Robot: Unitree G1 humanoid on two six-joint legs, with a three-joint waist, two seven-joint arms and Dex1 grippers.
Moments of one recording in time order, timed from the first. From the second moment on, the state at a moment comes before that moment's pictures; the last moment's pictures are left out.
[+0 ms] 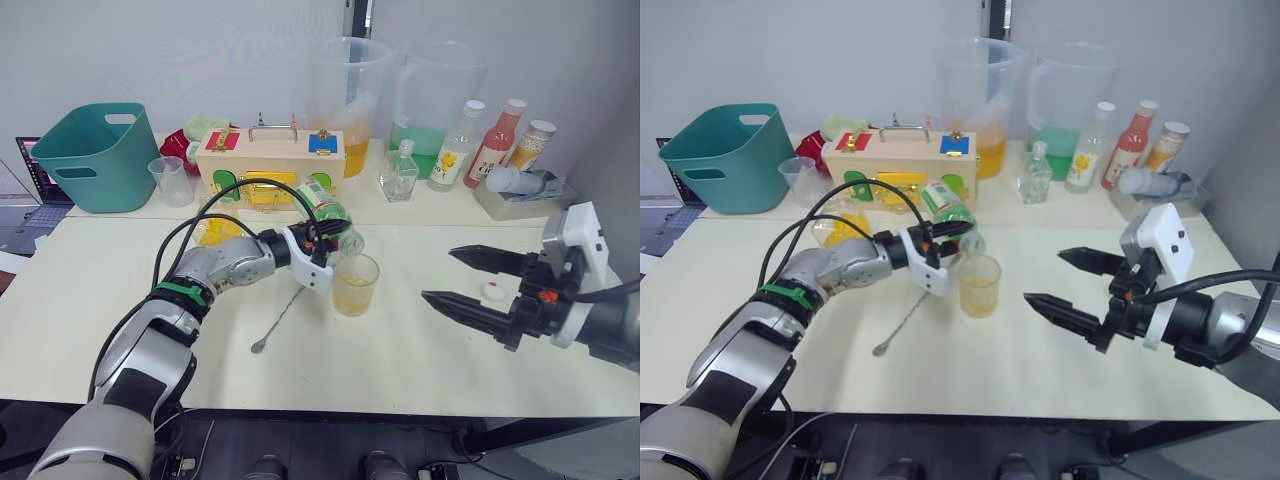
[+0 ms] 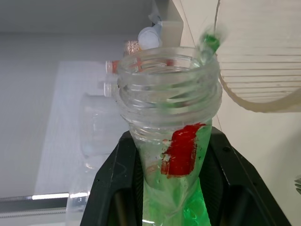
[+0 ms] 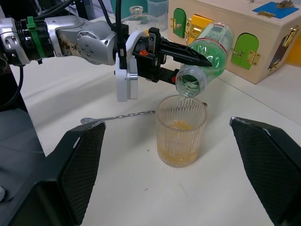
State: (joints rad) left arm -1.11 0.49 -0.50 0.86 0.85 -0.91 0.03; right arm -0.14 -1.05 -0.53 -0.72 1.29 0.92 0.47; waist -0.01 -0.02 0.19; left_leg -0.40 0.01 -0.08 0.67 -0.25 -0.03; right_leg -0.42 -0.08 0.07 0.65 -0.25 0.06
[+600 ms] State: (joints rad) left arm -1.12 0.49 -0.53 0.90 0.85 -0.90 0.06; right arm -0.14 -1.05 -0.53 -0.72 1.28 0.92 0.48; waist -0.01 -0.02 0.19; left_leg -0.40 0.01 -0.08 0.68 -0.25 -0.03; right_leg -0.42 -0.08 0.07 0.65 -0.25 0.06
